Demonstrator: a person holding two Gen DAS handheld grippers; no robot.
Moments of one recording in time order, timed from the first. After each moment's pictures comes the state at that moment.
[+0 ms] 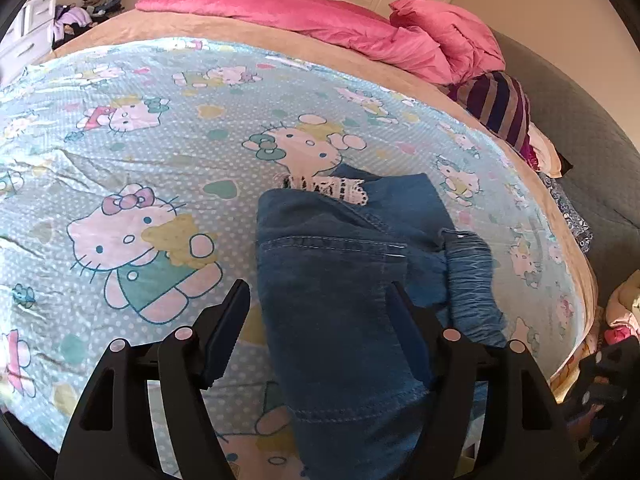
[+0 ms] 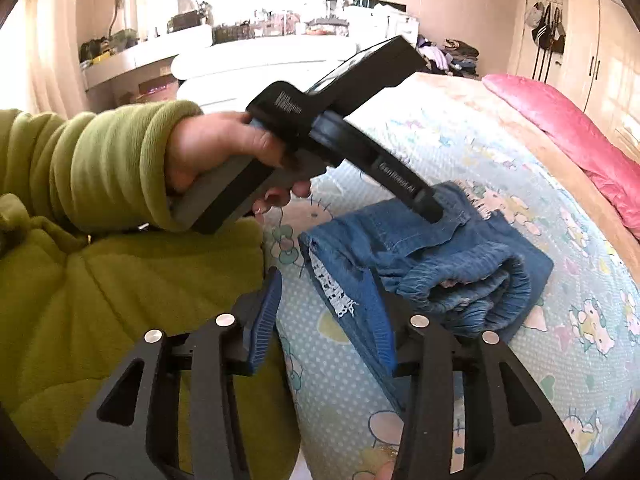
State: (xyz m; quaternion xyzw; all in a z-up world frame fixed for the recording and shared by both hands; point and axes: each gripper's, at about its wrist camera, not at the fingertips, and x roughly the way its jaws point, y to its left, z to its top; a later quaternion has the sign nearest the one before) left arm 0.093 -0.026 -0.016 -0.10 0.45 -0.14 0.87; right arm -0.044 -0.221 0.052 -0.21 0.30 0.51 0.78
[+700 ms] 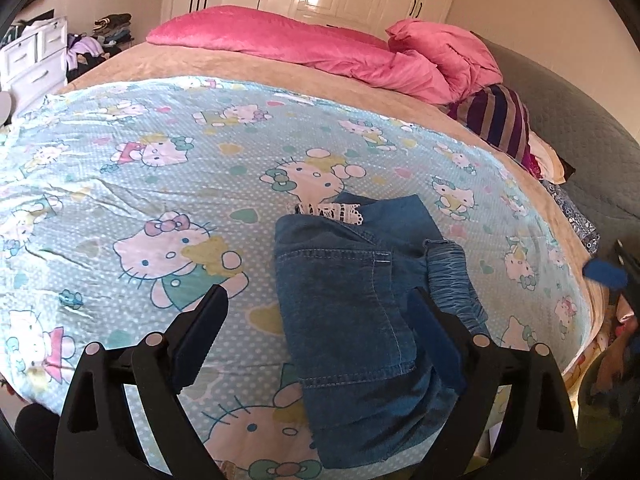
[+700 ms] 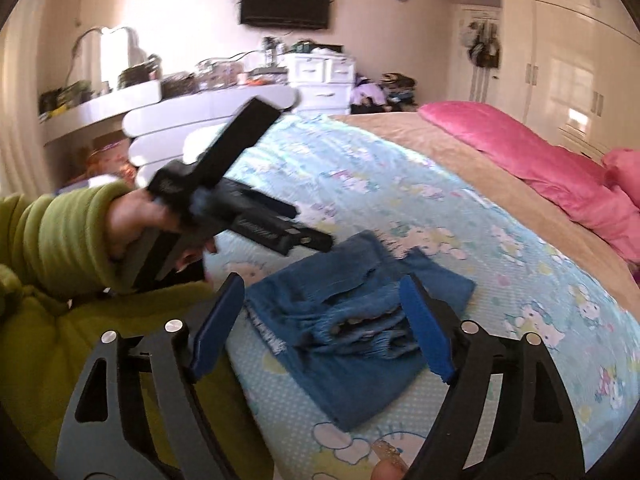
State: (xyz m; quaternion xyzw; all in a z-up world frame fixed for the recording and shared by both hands) left arm 0.061 -0.019 0.017 -0.07 0.41 -0.11 0.90; right arm -0.003 -0.249 0.082 -0.13 0.25 0.42 0.86
